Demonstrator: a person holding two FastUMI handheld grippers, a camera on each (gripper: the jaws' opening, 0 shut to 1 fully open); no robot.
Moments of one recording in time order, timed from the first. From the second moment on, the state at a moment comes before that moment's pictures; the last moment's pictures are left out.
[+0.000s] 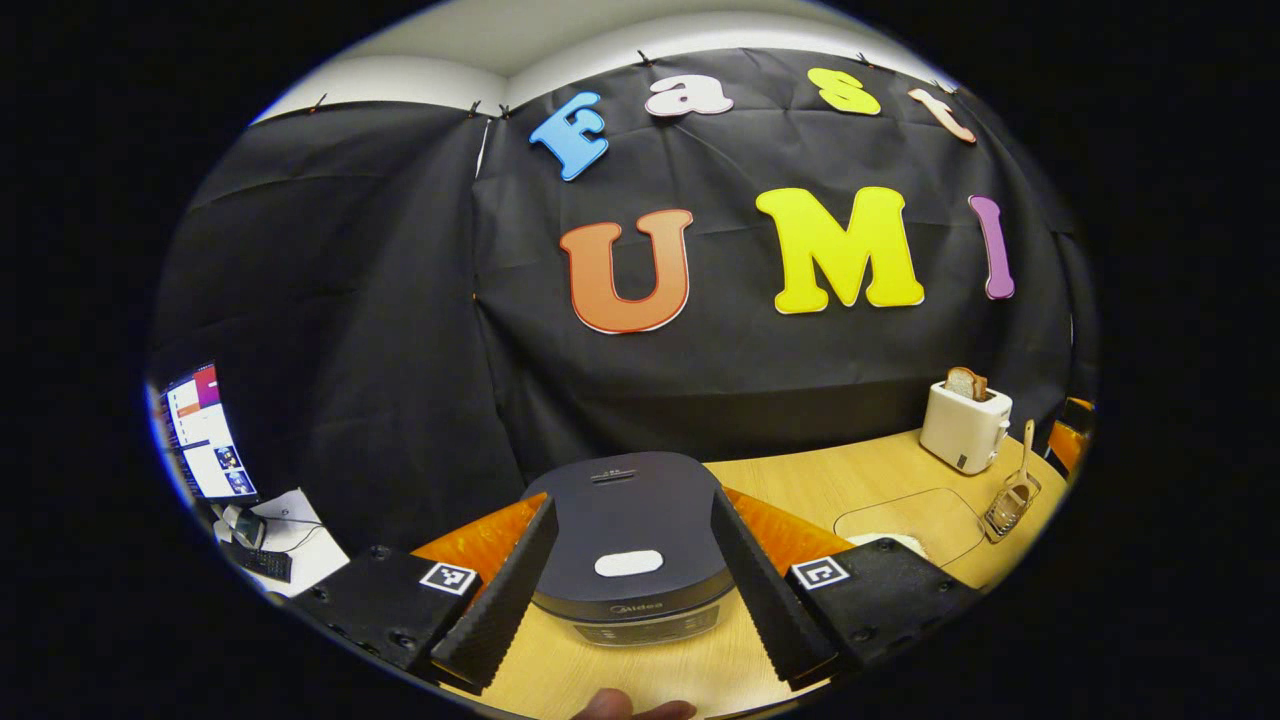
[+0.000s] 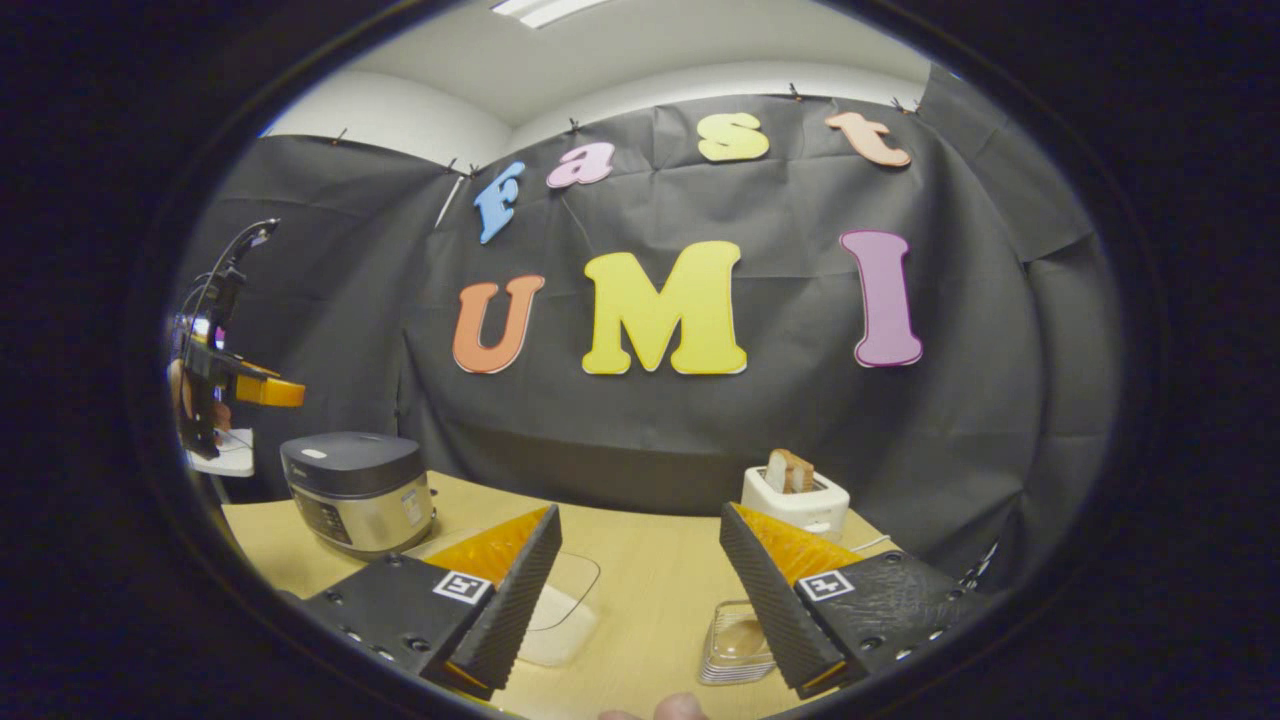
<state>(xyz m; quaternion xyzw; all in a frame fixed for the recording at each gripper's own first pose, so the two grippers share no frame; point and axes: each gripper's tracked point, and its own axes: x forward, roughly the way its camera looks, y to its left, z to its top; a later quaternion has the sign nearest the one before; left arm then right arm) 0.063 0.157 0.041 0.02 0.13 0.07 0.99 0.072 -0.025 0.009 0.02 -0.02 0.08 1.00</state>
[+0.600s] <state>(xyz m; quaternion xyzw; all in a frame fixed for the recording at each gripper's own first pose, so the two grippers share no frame) 0.081 0.191 0.171 0.06 0.11 0.11 0.99 0.059 -0.033 0.028 0.02 -0.03 0.10 0.99</state>
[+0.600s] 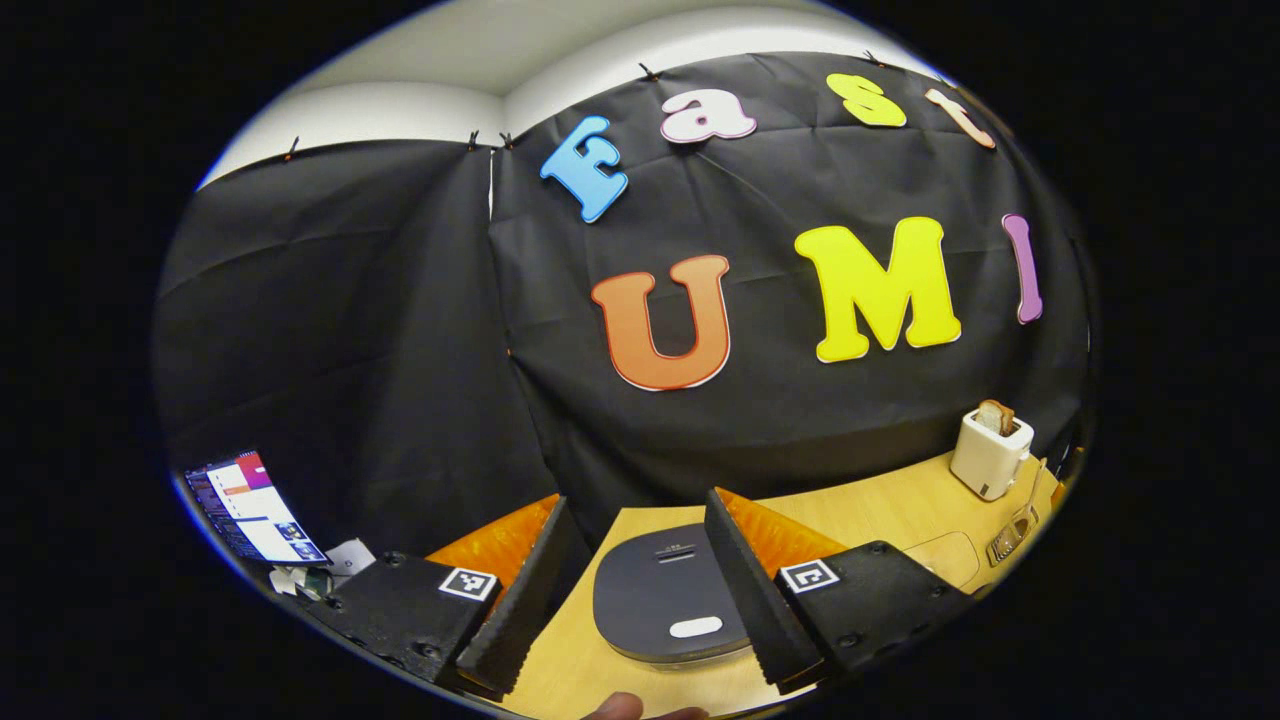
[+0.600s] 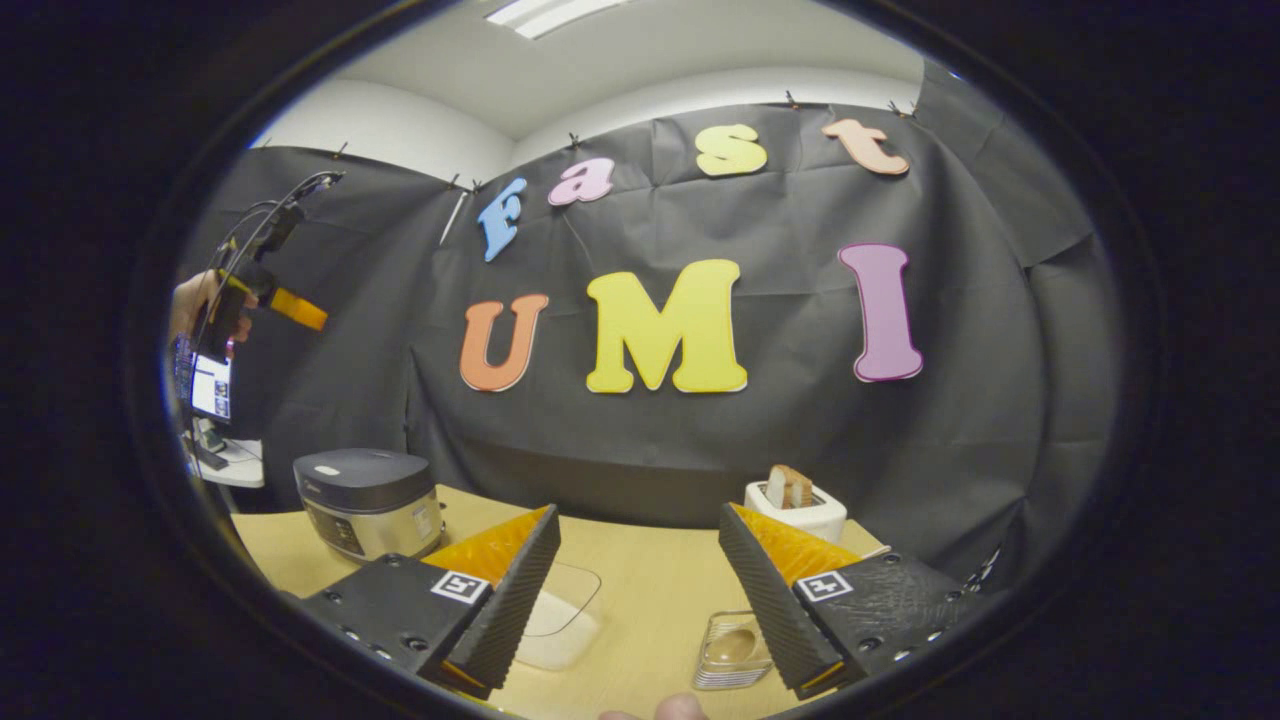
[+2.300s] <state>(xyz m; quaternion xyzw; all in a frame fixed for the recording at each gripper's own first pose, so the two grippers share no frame) 0.085 0.157 -0.069 0.01 0.43 0.06 0.90 0.051 -0.136 0.003 0.01 -0.03 -0.02 1.00</state>
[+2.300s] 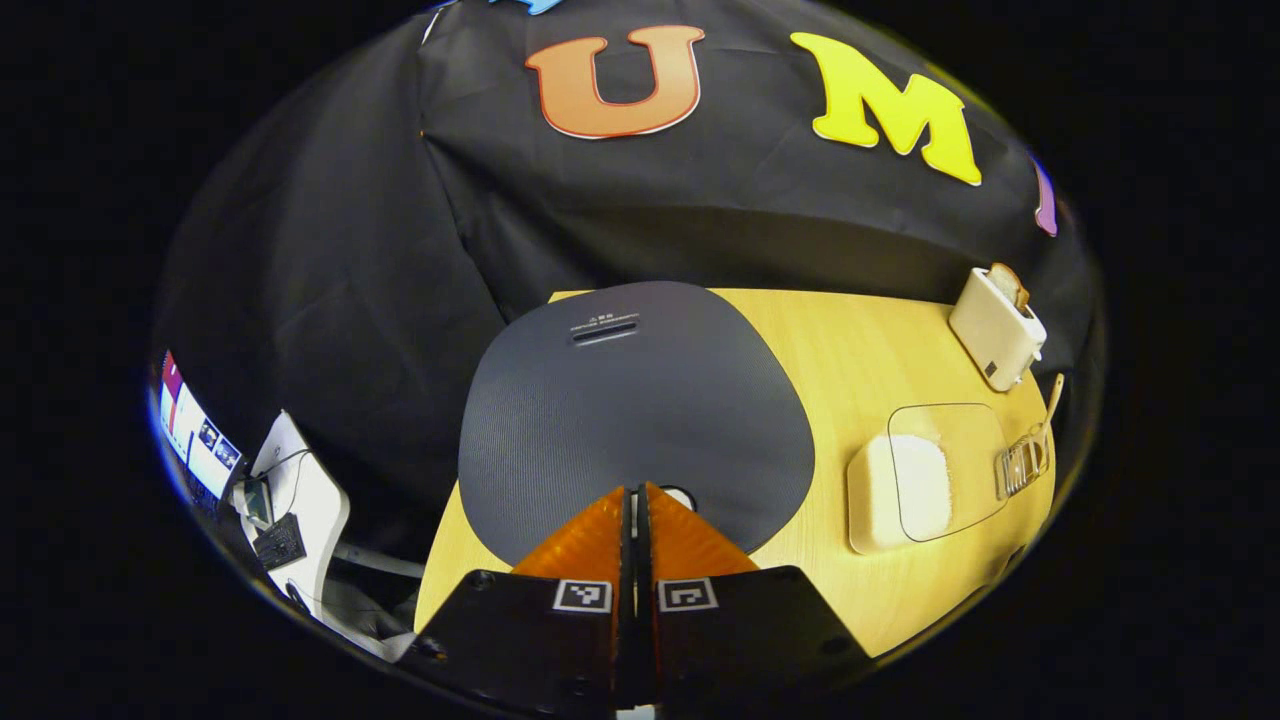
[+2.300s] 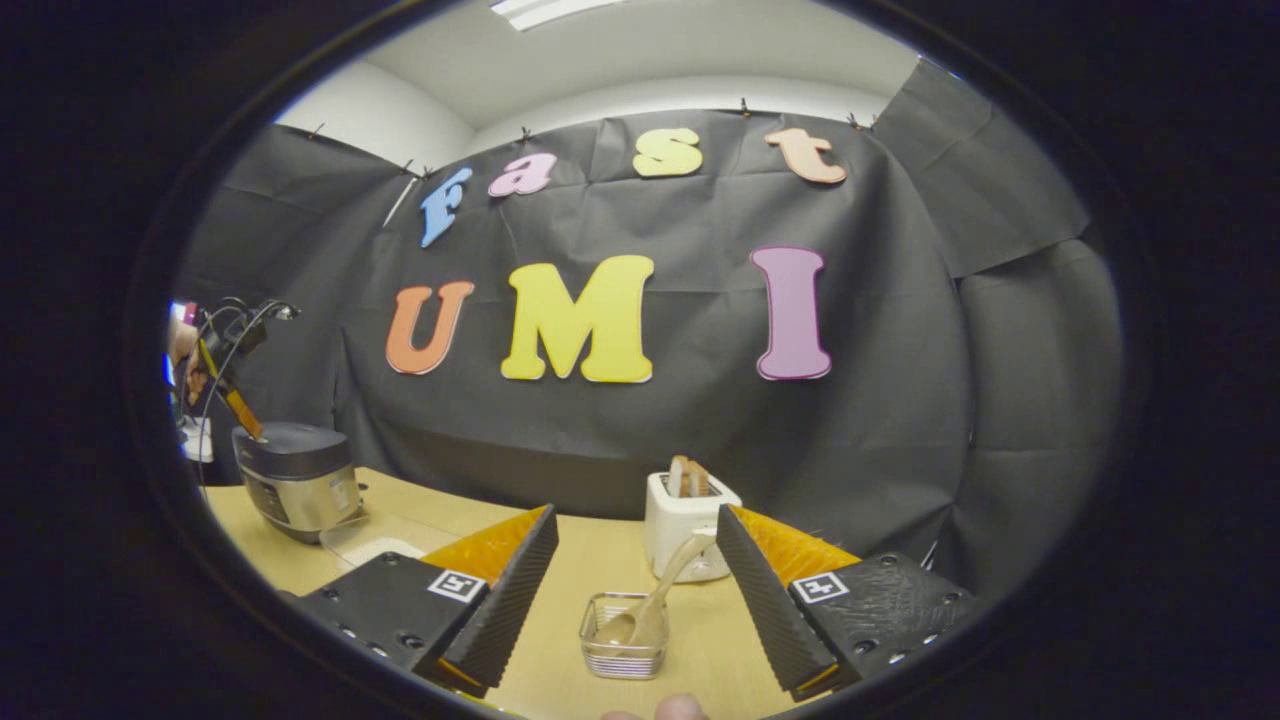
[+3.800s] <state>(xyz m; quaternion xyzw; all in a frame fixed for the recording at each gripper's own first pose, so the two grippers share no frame) 0.049 0.126 0.028 -0.04 0.16 0.04 0.99 0.185 -0.149 -0.134 0.14 0.25 0.07 0.96</state>
